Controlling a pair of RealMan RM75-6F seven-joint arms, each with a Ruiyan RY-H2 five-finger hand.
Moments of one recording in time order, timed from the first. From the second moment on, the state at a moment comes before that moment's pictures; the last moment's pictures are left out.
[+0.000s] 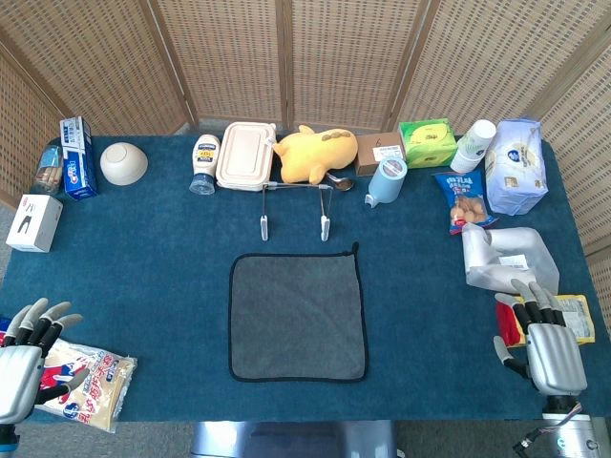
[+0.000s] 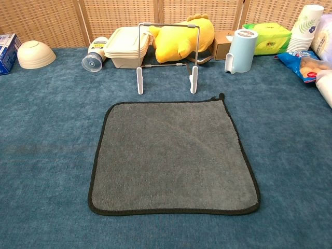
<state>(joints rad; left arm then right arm) 0.06 -1.09 0.06 -1.87 1.65 1.58 0.15 0.05 -1.15 0.06 -1.81 -1.50 1.50 -0.10</state>
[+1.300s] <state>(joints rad) -0.41 -1.33 -0.02 -2.00 1.52 0.90 0.44 0.01 -1.13 0.05 -1.84 -1.45 1.53 -0.13</state>
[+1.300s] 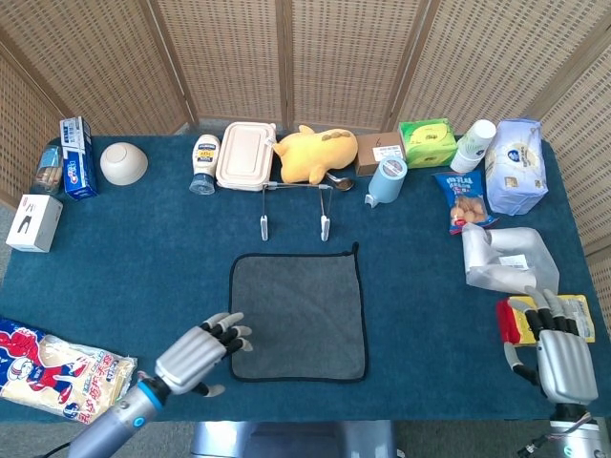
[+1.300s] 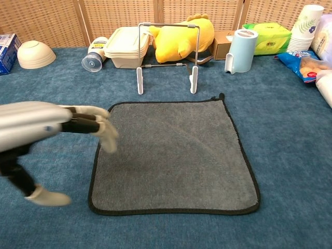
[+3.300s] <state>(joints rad) -0.64 -1.94 -0.04 -1.64 1.13 1.04 0.78 -0.03 -1.08 0.07 -1.79 -1.41 1.53 0.00</state>
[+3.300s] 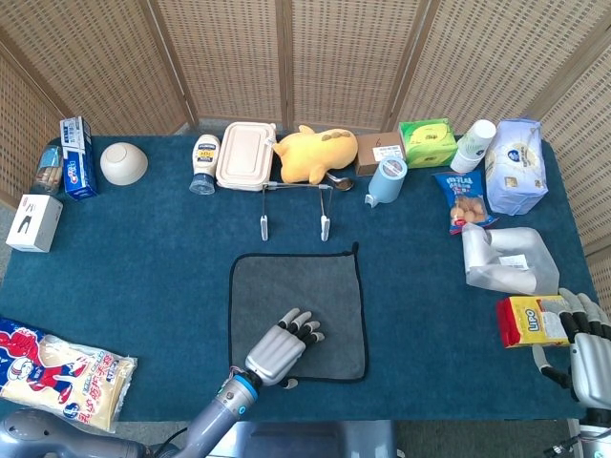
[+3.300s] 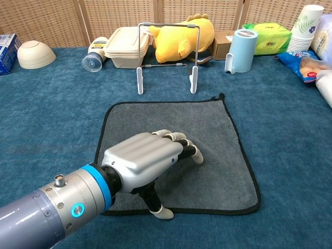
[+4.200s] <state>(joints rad) -0.64 -1.98 -0.06 -1.58 1.18 1.06 0.69 -0.03 -1.07 0.08 -1.80 -1.41 1.53 0.00</state>
